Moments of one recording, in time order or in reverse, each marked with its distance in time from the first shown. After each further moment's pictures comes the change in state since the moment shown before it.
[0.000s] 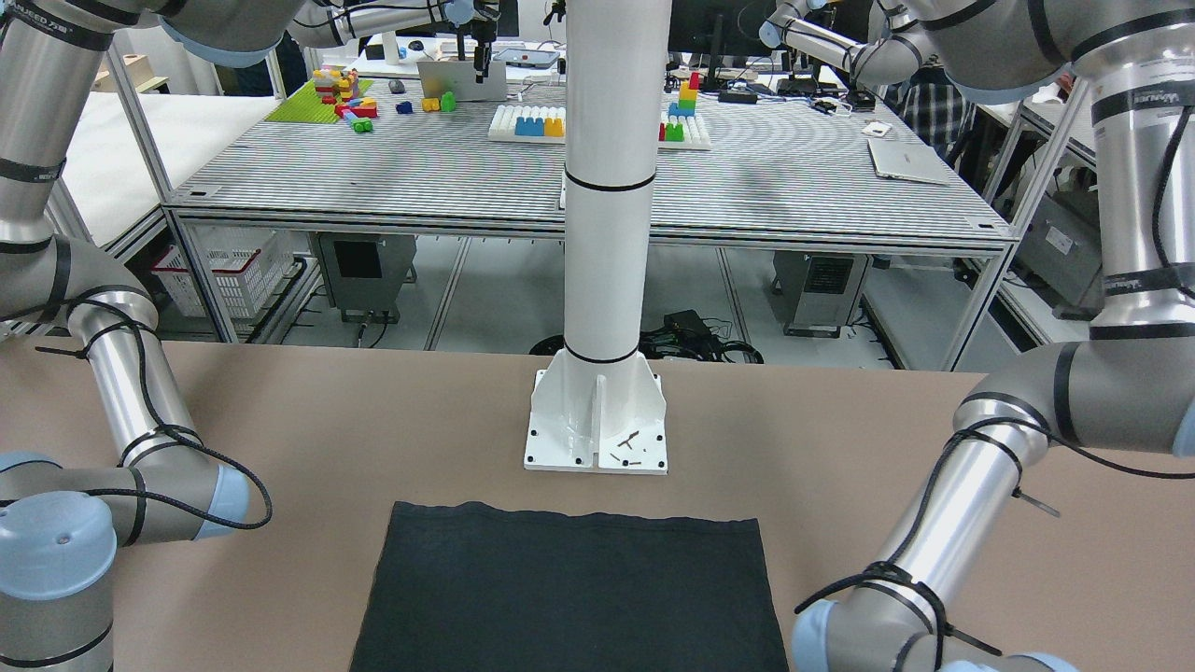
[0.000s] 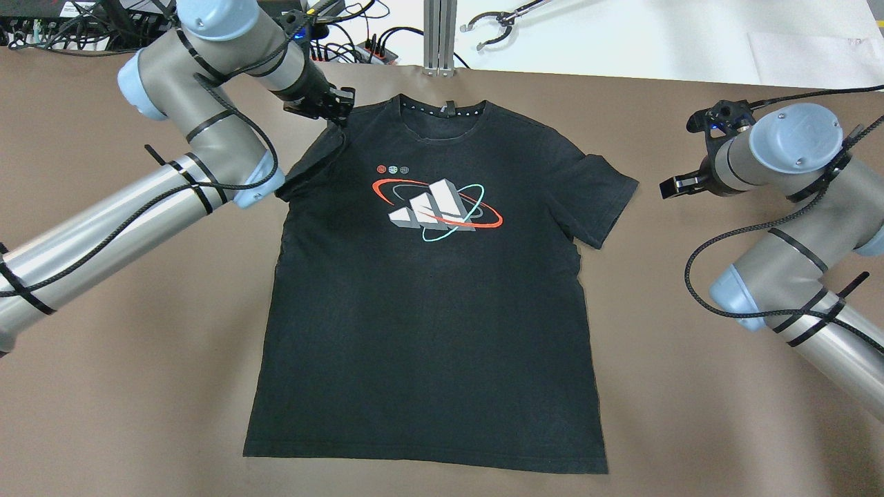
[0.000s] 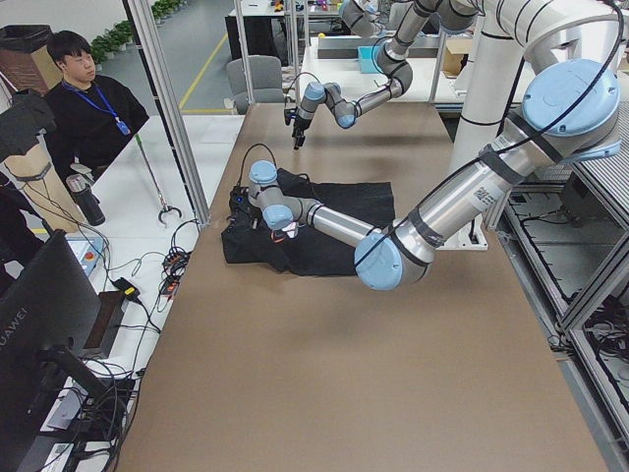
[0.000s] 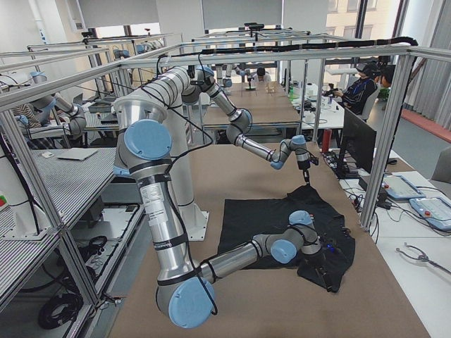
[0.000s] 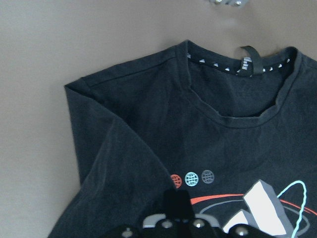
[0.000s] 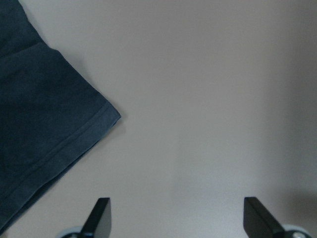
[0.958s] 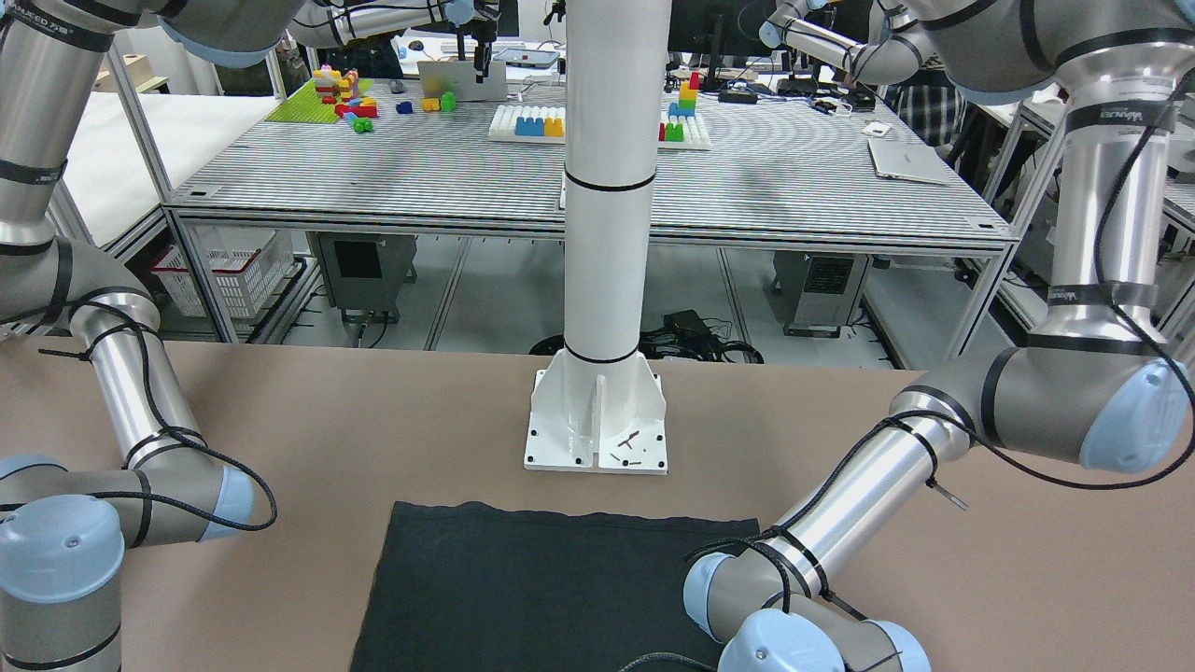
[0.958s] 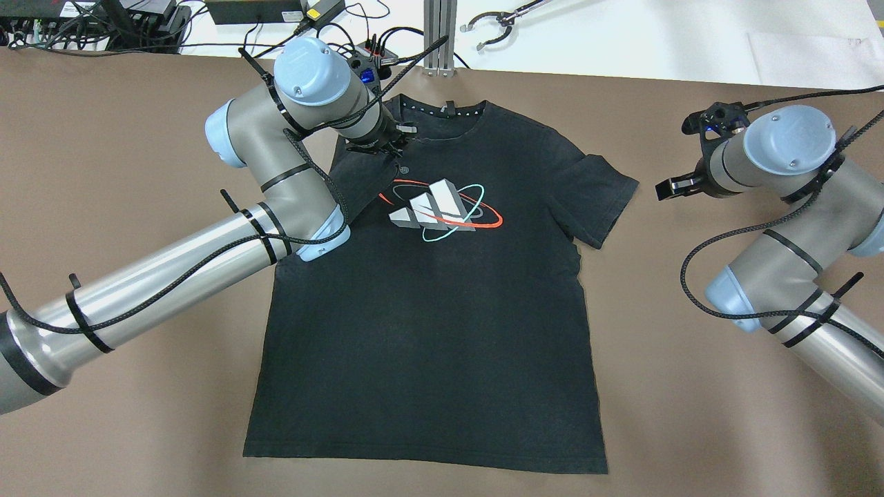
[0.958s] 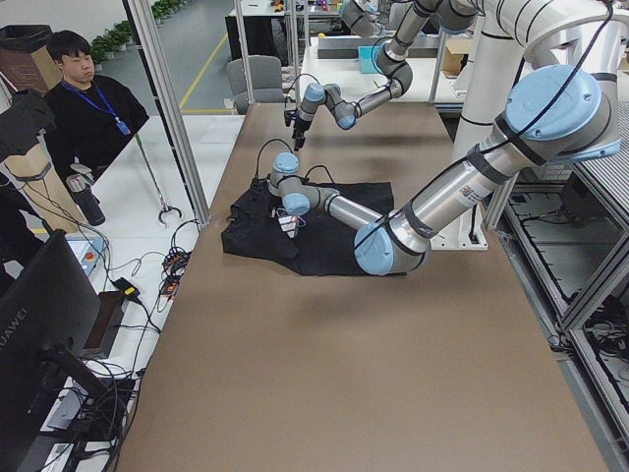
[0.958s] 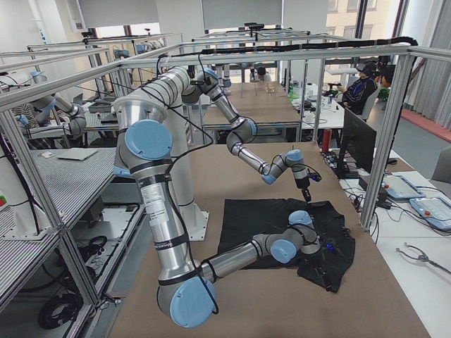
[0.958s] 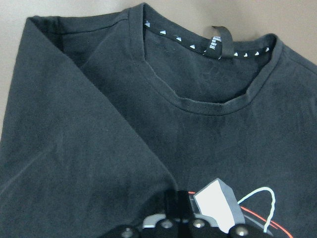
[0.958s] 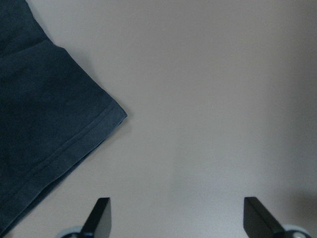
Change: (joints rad) left arm 0.138 -0.073 0.025 0.016 0.193 -0.193; right arm -0.009 0.006 -0.007 0.002 -0.002 0.001
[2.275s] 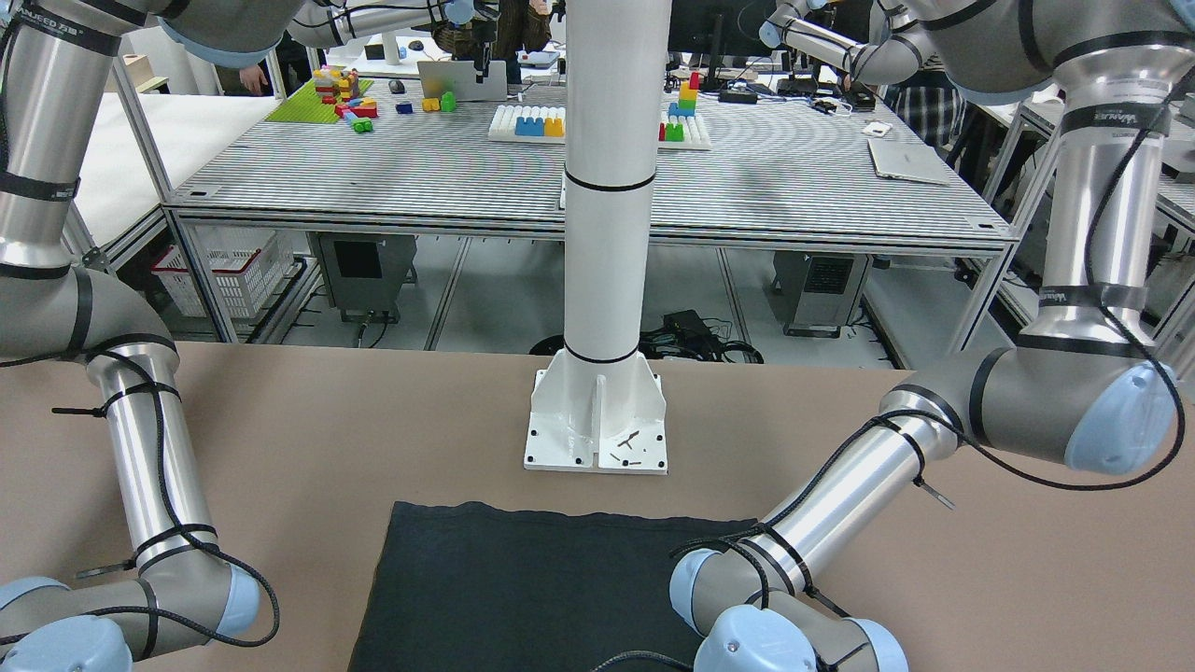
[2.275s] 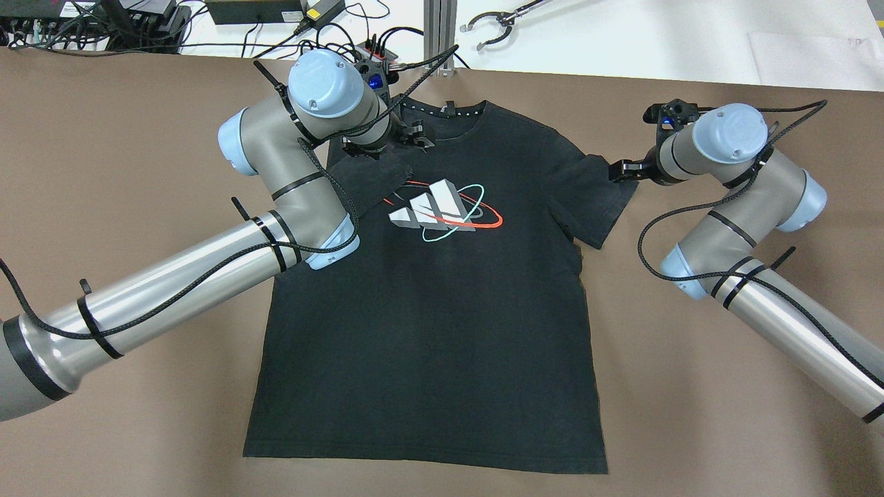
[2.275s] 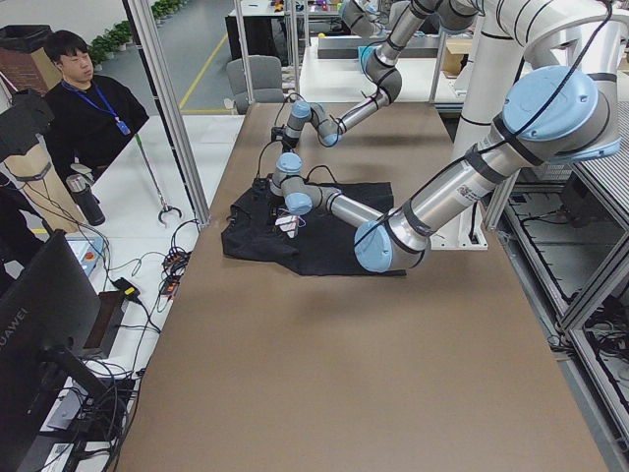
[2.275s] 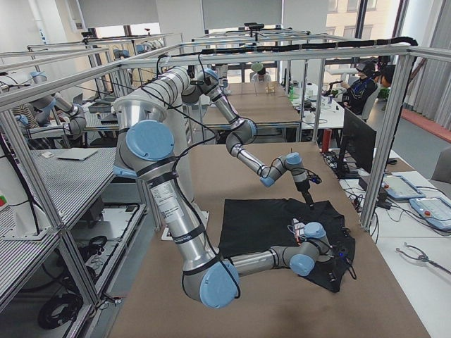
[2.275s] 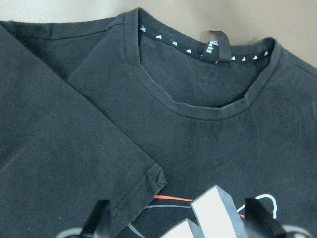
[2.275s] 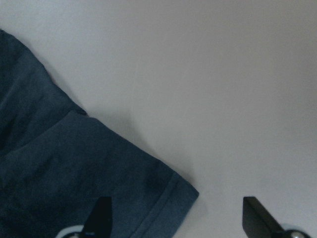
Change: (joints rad) left arm 0.021 -0.016 0.019 -0.004 0.062 0.000; right arm -0.021 0.189 -0.406 0.342 0.073 0.254
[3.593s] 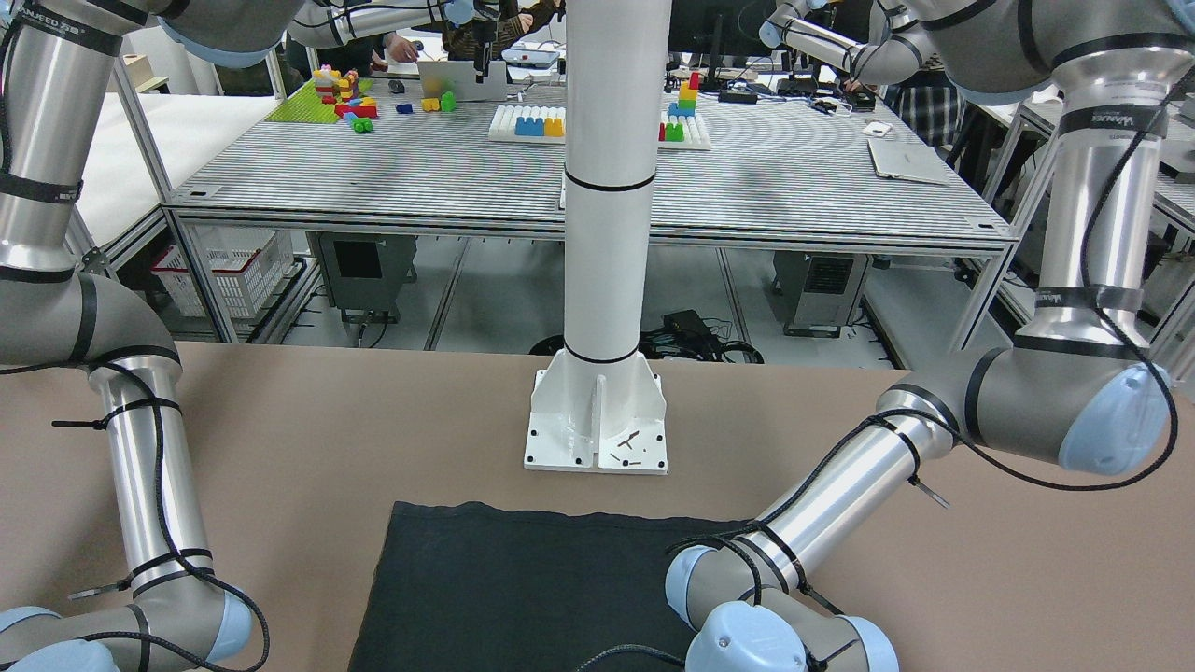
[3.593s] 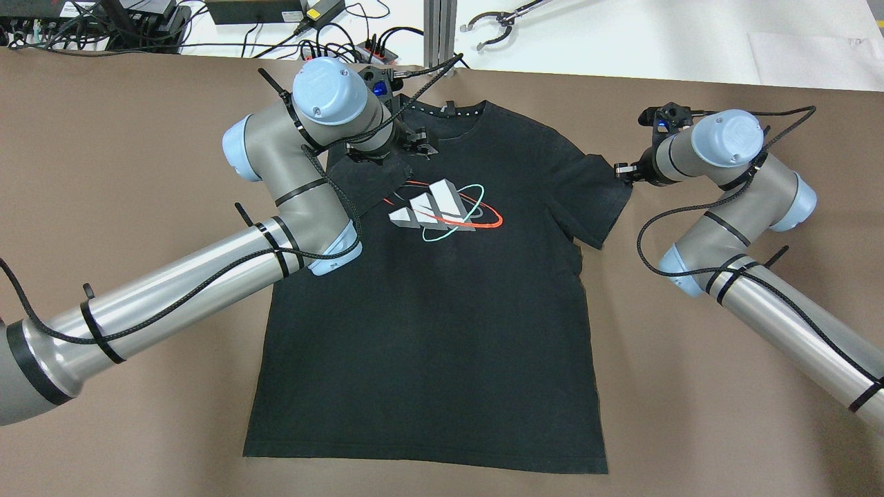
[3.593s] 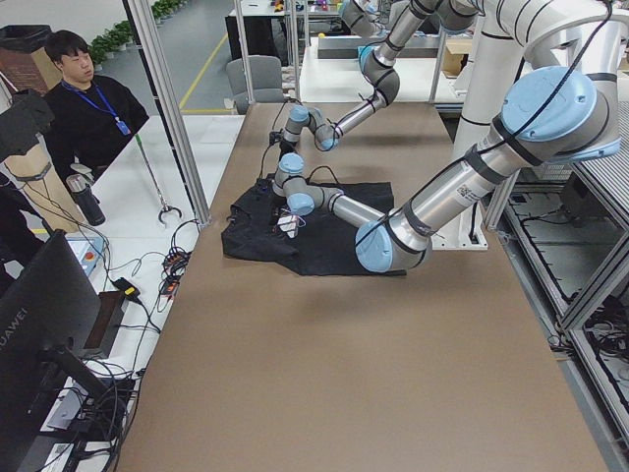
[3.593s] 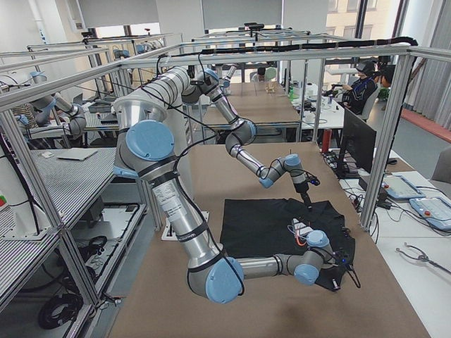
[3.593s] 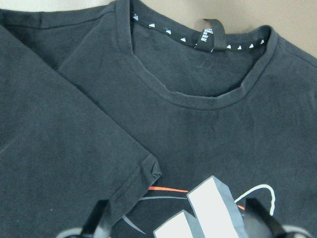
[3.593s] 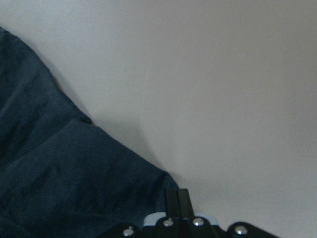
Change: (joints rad) left arm 0.012 0.001 -0.001 -0.005 0.001 0.009; right arm -0.001 0.037 -0.122 0.140 0.022 0.001
